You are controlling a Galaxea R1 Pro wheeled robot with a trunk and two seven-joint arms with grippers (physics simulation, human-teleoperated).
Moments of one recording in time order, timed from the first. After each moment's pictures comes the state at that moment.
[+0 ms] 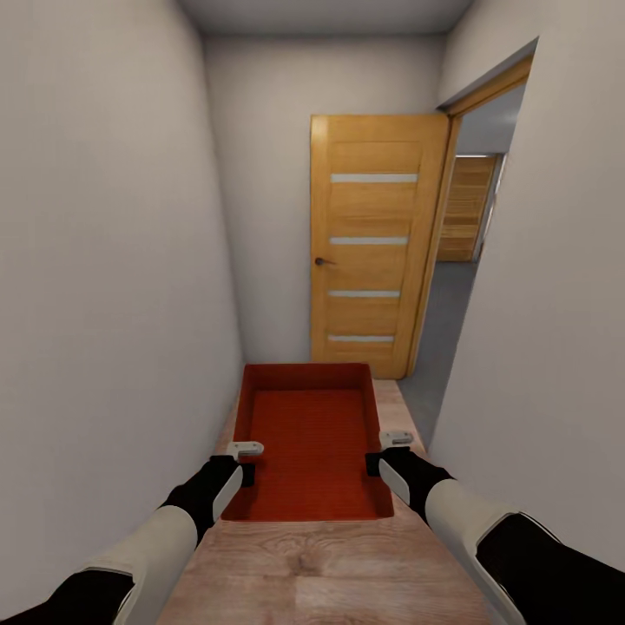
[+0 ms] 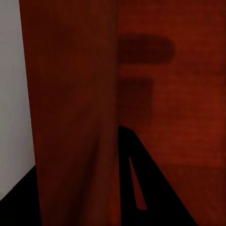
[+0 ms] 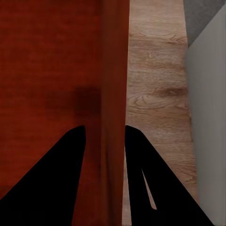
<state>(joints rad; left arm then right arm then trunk) -0.79 -0.11 -0.07 -0.37 0.12 0.46 0.25 -0.93 0.09 0.56 -0.15 -0.54 0.30 -0.23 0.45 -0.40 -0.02</state>
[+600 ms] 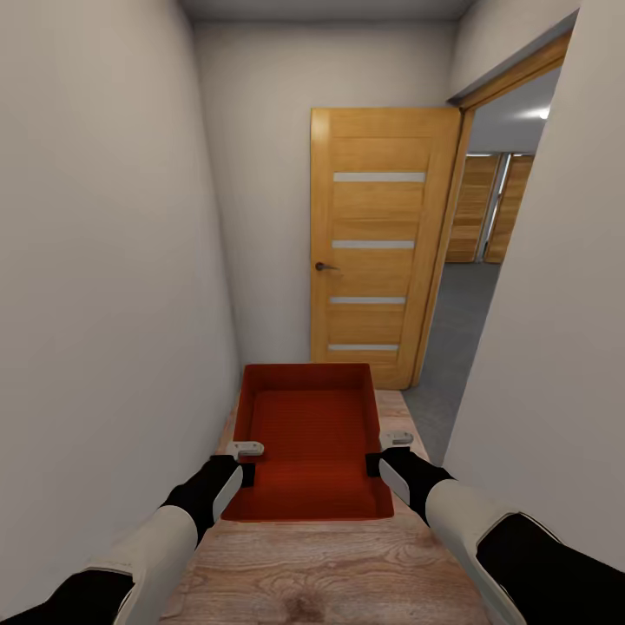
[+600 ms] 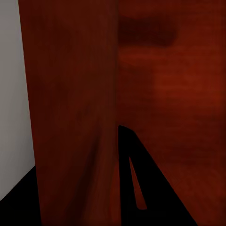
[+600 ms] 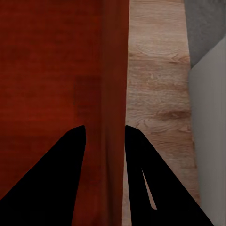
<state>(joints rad) -0.79 -0.11 -0.07 -0.37 0.11 0.46 0.24 -0.93 0.09 0.56 -0.15 -0.55 0.30 -0.23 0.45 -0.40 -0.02</state>
